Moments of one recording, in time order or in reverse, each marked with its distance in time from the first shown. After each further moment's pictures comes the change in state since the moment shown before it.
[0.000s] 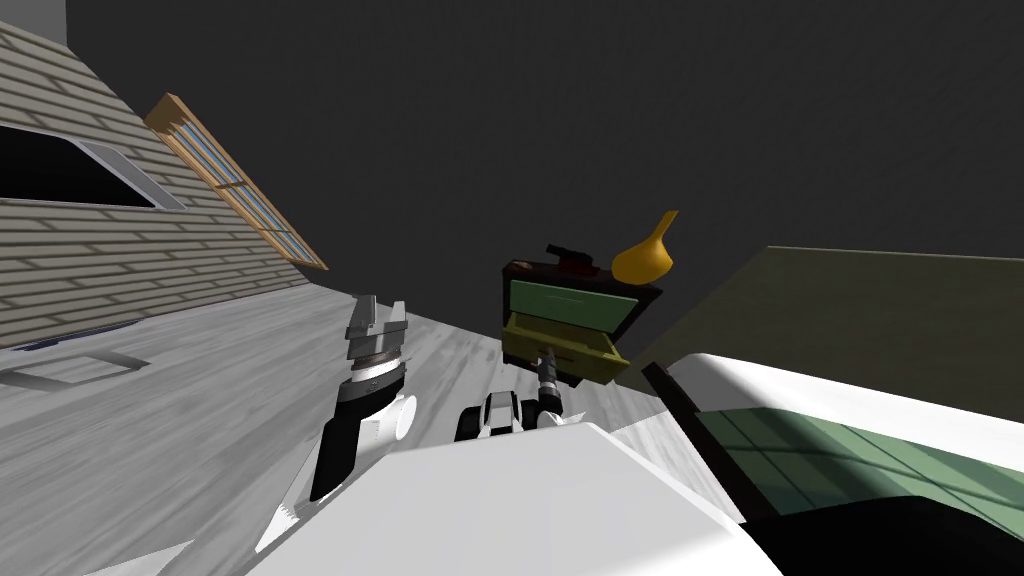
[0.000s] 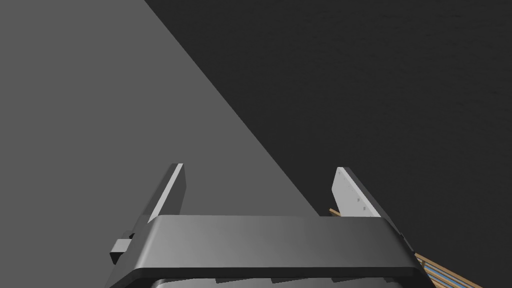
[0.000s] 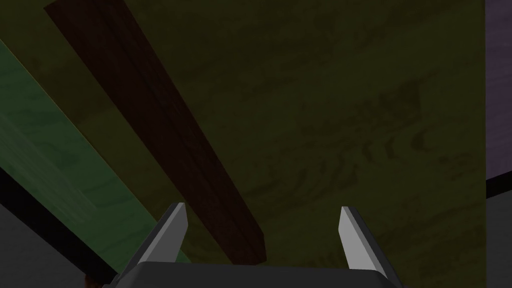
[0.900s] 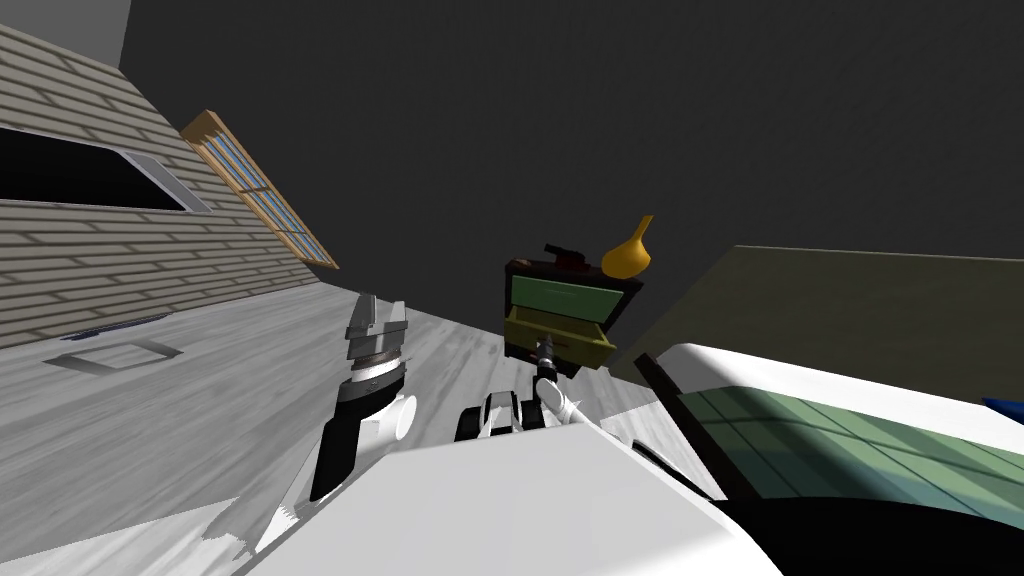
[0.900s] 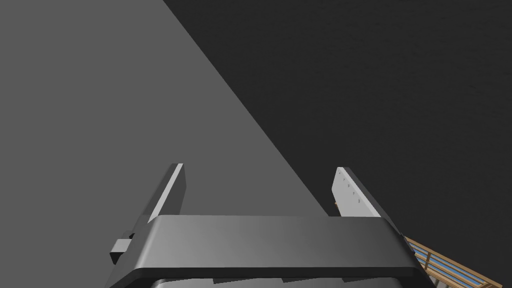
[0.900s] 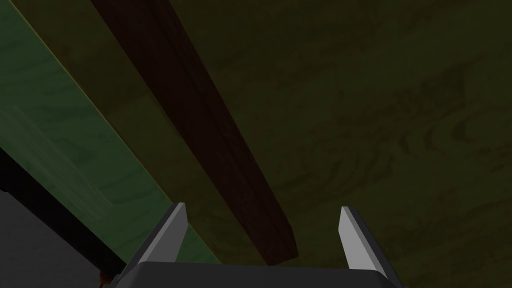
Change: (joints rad) left arm 0.000 0.000 0.000 0.000 0.000 0.000 0.000; right arm -0.255 -0.048 0.008 0.121 -0.226 -0.031 0.053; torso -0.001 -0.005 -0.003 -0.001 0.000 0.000
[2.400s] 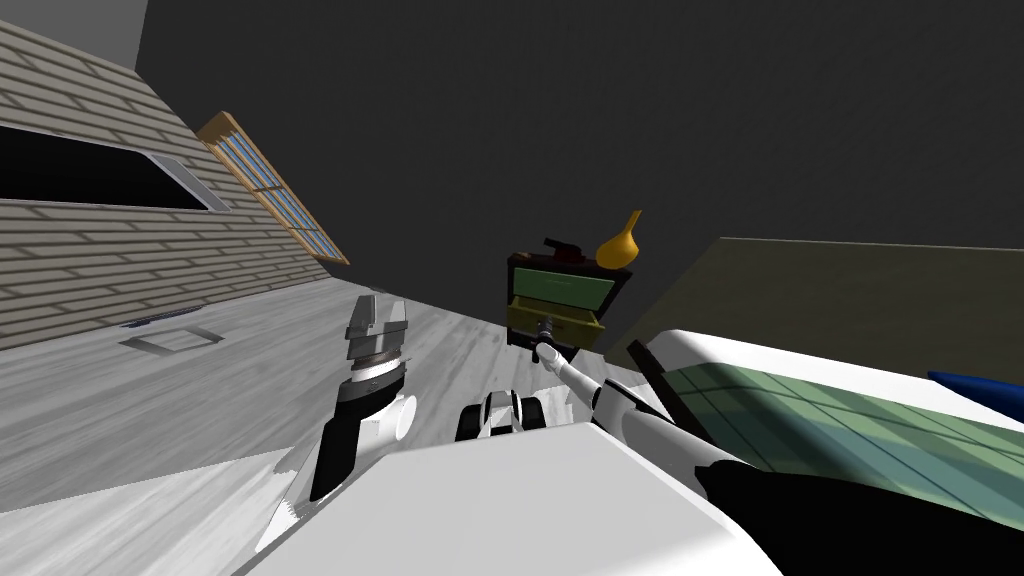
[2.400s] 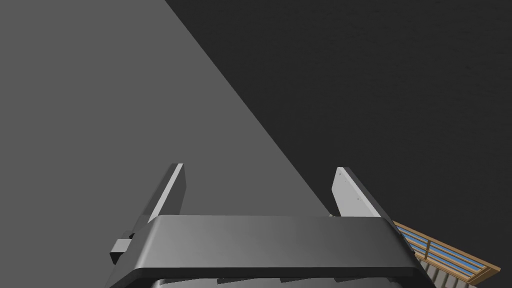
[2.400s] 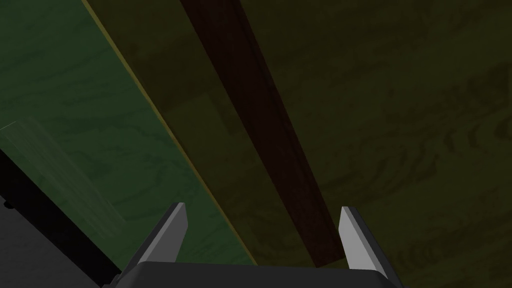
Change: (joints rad) left arm 0.000 0.000 0.000 0.000 0.000 0.000 0.000; right arm -0.374 -0.059 0.026 0.246 -0.324 -0.041 0.066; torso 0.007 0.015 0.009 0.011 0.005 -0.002
